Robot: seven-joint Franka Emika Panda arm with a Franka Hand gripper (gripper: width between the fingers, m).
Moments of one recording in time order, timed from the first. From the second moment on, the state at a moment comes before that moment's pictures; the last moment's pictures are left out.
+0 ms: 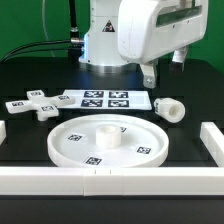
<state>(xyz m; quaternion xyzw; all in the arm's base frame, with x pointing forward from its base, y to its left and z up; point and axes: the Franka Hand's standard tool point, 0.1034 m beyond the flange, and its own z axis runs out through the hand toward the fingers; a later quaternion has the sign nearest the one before) 0.563 0.056 0.120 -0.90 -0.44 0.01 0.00</state>
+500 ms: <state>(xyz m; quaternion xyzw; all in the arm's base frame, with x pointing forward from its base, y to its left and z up) 0.562 -0.002 0.068 -0.88 -0.48 0.00 0.00</state>
